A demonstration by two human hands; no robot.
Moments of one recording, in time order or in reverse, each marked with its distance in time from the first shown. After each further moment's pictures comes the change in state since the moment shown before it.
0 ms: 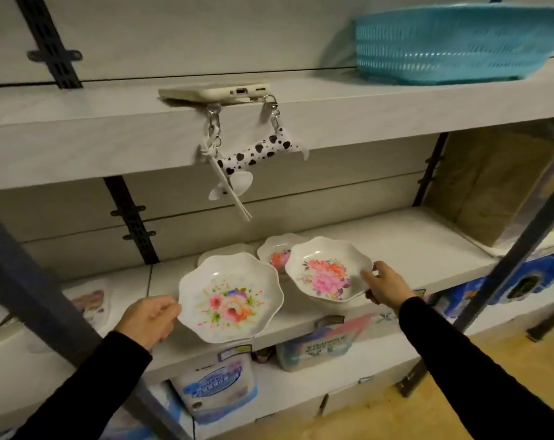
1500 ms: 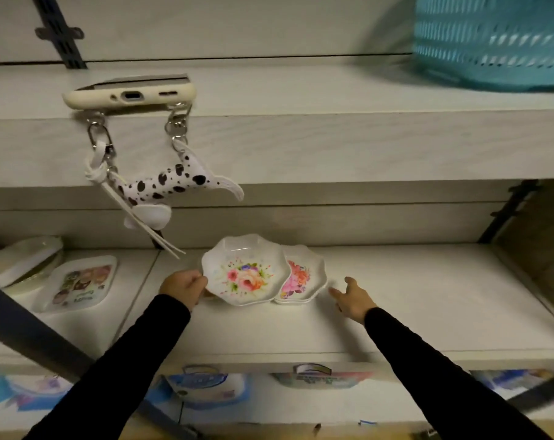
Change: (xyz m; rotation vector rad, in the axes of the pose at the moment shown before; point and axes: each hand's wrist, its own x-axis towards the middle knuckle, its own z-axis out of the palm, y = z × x) left_hand 0.086 0.049 0.094 0.135 0.288 -0.172; right_hand 0.150 0.006 0.042 -0.157 -0.416 -0.026
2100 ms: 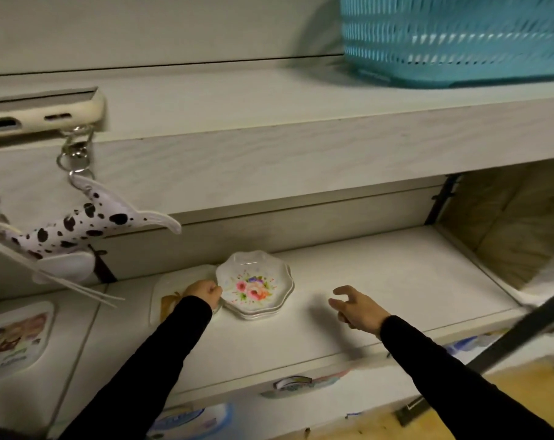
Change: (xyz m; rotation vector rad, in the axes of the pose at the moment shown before) left_hand 0.063 0.032 0.085 0.302 -0.289 -0.077; right_hand -0.046 0.020 -0.048 0.126 -0.024 0.032
